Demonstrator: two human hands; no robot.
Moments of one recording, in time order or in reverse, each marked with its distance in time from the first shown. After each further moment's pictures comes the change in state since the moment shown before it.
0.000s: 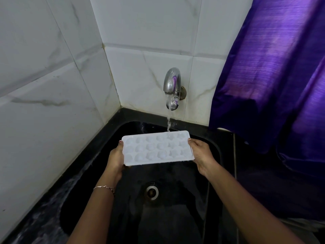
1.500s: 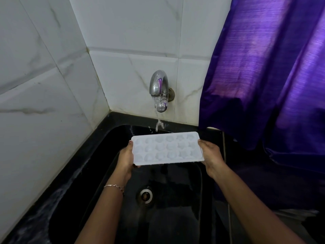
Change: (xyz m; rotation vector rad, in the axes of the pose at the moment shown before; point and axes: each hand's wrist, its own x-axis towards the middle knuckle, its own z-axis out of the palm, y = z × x) left_hand 0.003 -0.011 0.049 0.027 -0.142 -0.005; right_hand 0.001 0.001 -0.051 0.087 0.155 -0.019
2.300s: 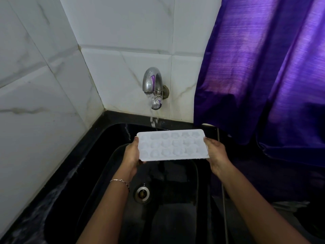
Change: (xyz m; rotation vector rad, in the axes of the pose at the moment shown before) left_hand -0.007 0.000 0.028 0.012 -0.065 -0.030; right_hand 0.007 0.004 -0.029 0.051 0.088 0.017
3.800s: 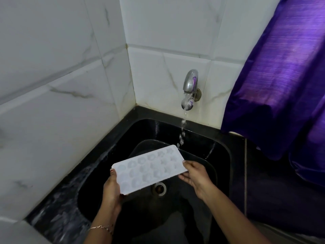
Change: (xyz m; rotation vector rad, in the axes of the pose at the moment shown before) left_hand -0.073 -0.072 -0.130 -0.298 0.373 -0.053; right_hand -0.069 0.066 0.084 -0.081 -0.351 0.201
